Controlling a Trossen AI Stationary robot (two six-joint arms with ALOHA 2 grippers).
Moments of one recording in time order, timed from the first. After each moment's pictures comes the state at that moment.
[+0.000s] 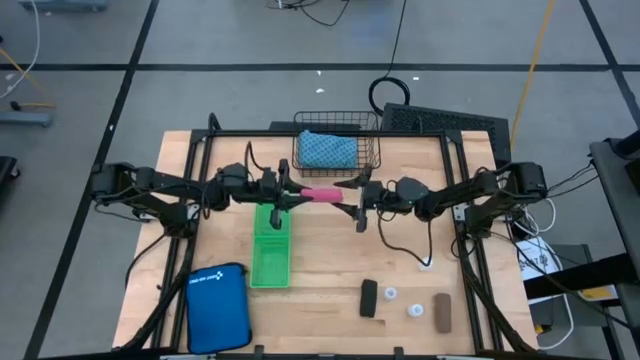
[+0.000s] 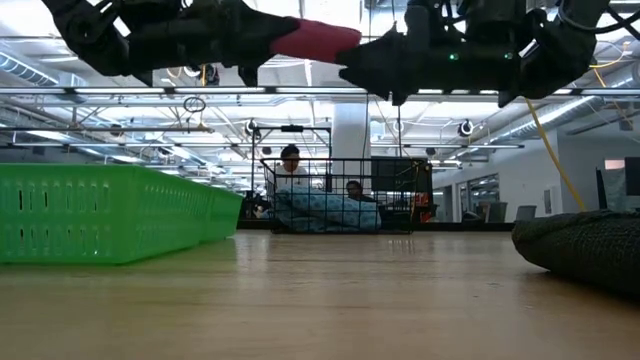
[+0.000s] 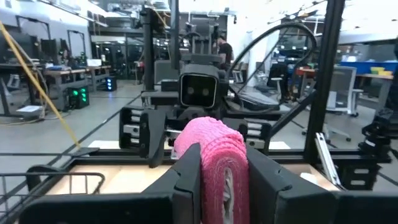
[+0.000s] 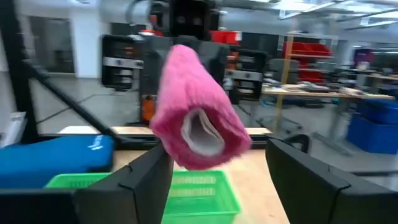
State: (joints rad) left arm 0.15 1.36 0.54 0.95 0.26 -0.05; right arm -0.06 1.54 0.55 1.13 0.02 -0.05
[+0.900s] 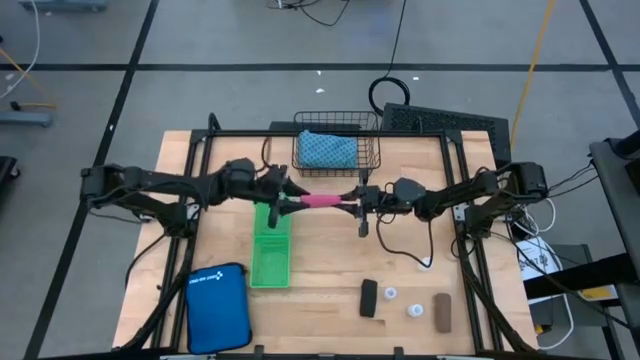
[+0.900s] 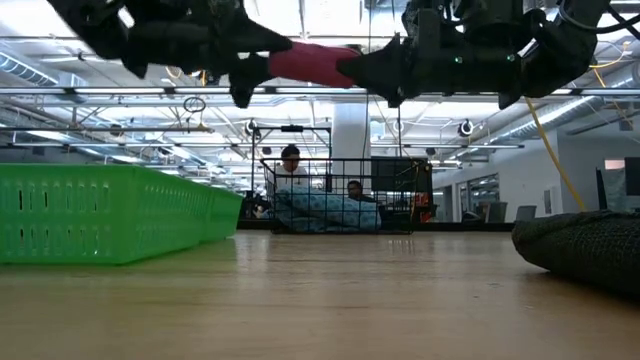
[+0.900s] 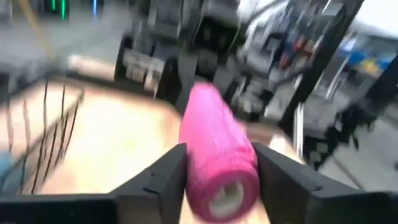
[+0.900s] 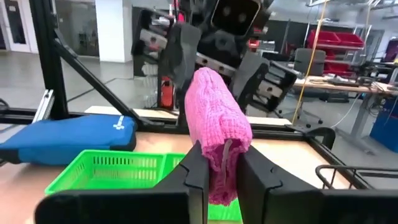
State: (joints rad) left arm 0.18 1.26 0.63 0.49 0.33 -0.24; right arm -0.07 1.53 0.55 1.06 -0.06 -0.07
